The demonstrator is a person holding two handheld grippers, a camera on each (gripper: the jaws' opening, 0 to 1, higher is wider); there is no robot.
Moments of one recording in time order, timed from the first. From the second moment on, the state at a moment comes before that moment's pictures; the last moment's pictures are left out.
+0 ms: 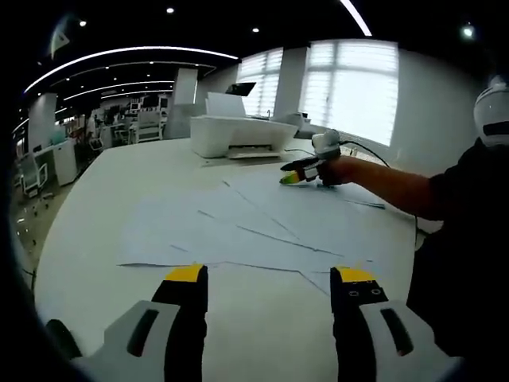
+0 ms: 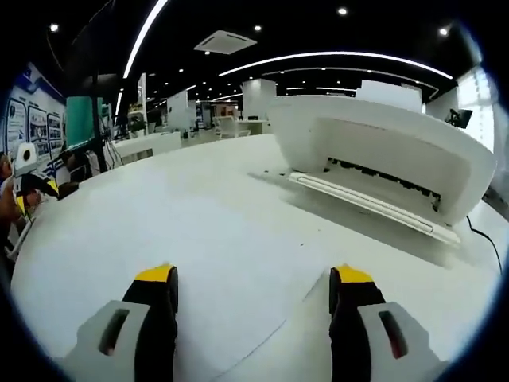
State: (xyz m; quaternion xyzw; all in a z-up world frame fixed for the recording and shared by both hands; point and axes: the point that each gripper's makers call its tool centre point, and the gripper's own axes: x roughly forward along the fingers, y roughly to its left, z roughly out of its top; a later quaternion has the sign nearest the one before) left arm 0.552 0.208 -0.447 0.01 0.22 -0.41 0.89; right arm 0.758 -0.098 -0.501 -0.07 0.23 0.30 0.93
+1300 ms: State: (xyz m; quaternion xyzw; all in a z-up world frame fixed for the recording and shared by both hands) left arm 0.552 0.187 -0.447 0.03 0.23 -0.42 0.88; right arm 0.753 -0.091 -0.501 -0.06 0.19 0.34 0.92
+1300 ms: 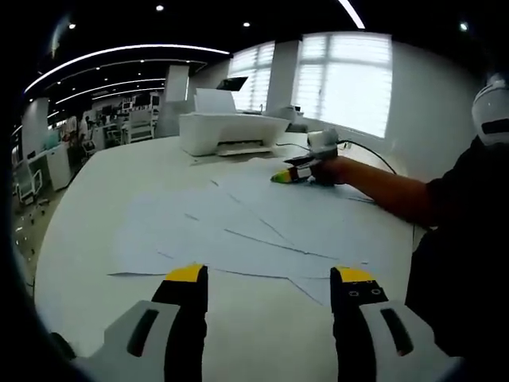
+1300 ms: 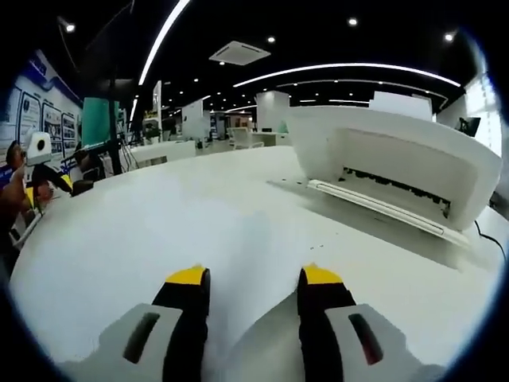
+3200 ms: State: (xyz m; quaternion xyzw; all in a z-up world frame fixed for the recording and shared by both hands) left arm 0.547 0.172 -0.446 0.04 0.23 -0.44 0.87; right arm 0.707 -0.055 -0.470 -0.04 0.16 0.41 0.90
